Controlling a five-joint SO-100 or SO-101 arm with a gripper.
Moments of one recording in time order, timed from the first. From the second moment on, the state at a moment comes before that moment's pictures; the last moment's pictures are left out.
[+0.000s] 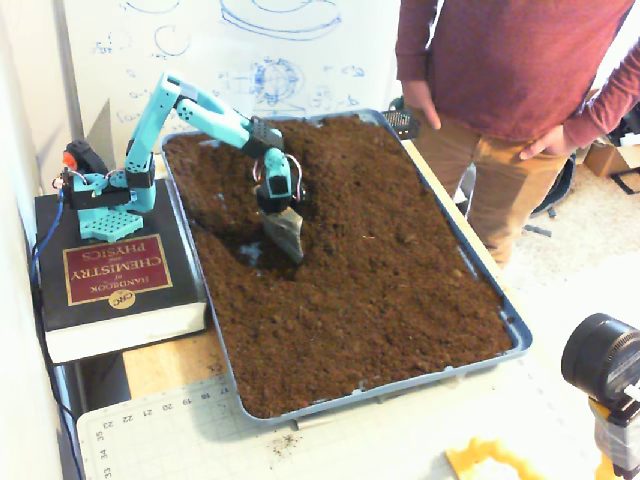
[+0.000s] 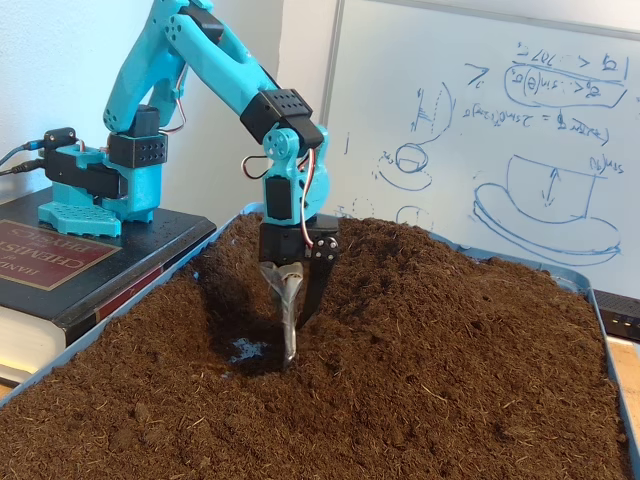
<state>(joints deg) 14.0 66.3 100.4 38.8 -37.0</state>
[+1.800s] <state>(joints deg) 42.2 109.1 147.3 37.9 -52.6</state>
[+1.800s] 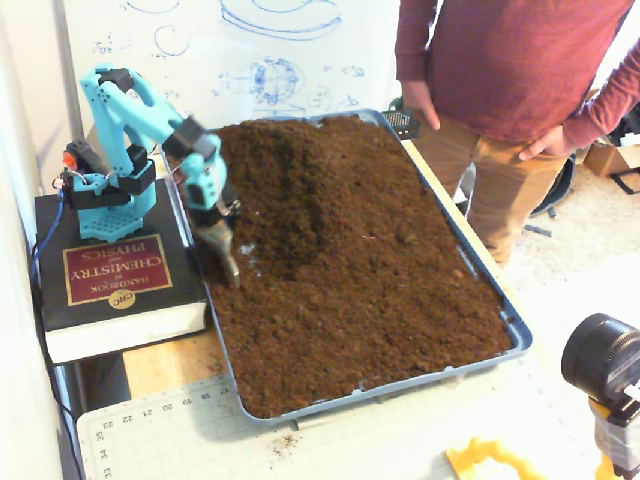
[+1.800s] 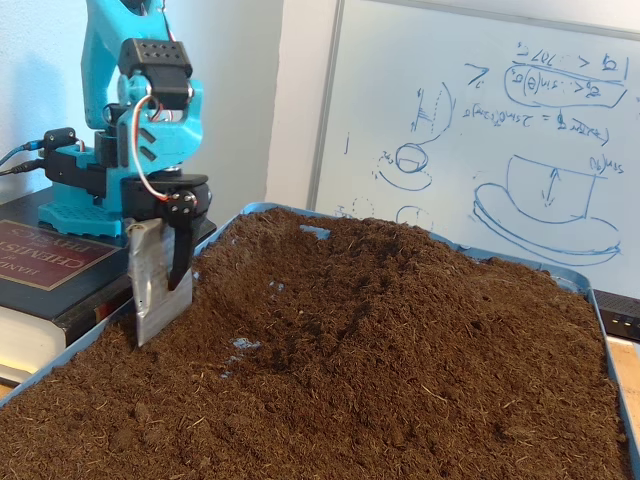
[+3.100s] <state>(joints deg) 23.1 92.0 129.6 37.0 -31.2</state>
